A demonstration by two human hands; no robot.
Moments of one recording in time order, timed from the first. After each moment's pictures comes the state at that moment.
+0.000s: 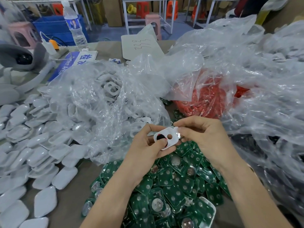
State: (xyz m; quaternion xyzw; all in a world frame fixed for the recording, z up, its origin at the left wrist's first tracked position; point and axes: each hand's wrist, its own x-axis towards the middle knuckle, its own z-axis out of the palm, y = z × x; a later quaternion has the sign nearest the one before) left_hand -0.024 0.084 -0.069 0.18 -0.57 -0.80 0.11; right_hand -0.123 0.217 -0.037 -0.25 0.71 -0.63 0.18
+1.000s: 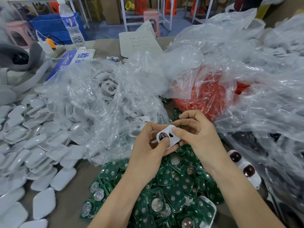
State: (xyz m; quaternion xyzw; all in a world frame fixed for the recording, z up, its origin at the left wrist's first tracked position) left_hand -0.023 0.101 -0.067 0.16 -0.61 -0.76 0.18; right_hand -0.119 0.209 -0.057 -0.20 0.68 -0.68 0.19
